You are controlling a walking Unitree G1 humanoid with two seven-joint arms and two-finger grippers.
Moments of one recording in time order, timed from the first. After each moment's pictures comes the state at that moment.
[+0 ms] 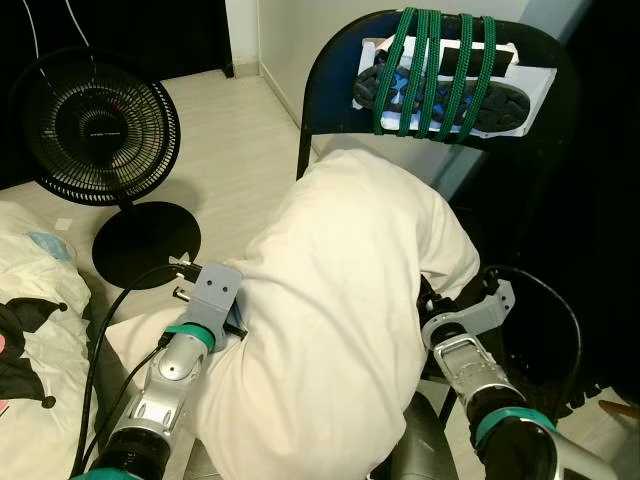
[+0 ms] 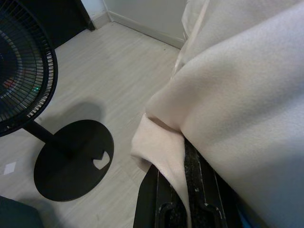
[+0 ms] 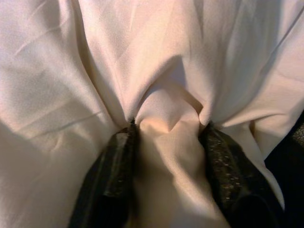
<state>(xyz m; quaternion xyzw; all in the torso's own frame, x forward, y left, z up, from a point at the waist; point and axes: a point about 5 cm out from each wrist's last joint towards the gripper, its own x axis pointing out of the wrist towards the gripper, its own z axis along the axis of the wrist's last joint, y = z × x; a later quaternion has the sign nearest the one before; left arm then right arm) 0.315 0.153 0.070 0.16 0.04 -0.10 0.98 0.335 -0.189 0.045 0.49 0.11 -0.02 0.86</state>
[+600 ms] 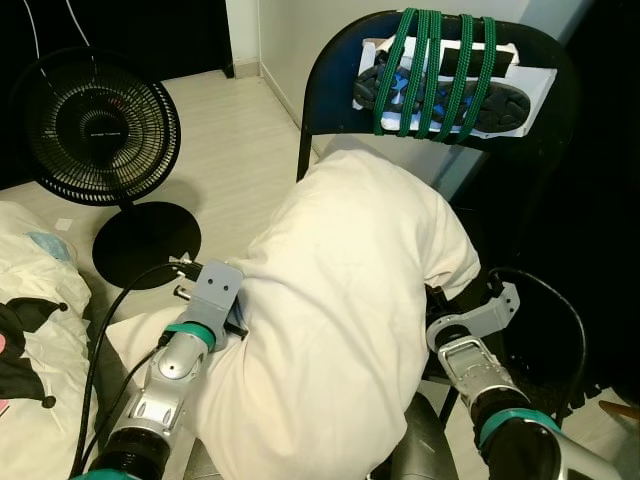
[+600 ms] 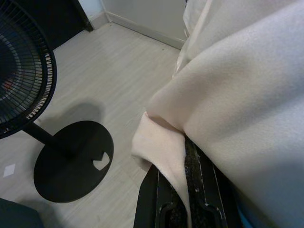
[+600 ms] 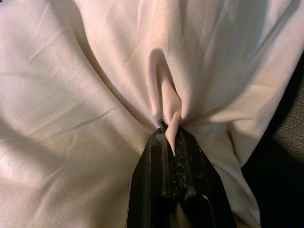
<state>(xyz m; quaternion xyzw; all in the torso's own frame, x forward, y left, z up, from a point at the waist) 0.315 0.156 0.073 0.16 0.04 -0.10 0.98 0.334 -0.199 0.045 0.48 0.11 -0.04 0.87</state>
